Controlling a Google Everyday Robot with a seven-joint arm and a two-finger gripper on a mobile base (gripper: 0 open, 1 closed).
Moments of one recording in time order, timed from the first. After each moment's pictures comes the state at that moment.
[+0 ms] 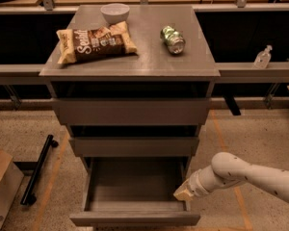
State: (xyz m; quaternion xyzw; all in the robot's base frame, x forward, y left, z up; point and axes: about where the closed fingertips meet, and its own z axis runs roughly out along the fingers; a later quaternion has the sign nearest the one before) arm 0.481 -0.143 0.394 -0.47 0.83 0.25 0.16
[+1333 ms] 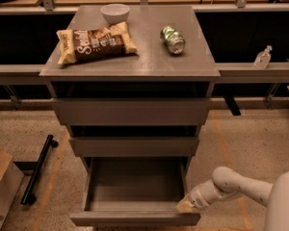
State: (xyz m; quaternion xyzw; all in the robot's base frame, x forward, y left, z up) arm 0.465 -0.165 0.278 -0.39 0.86 0.32 0.11
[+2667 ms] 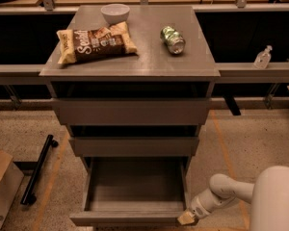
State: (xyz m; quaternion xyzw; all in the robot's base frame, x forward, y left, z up) arm 0.430 -0.176 0.229 -0.38 0.87 0.32 0.04
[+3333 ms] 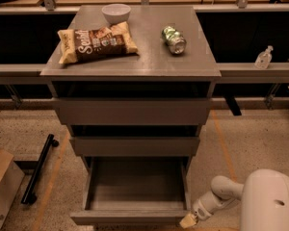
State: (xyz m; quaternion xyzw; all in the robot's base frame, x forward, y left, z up) arm 0.427 -0.191 0.193 -0.35 0.88 0.33 0.01
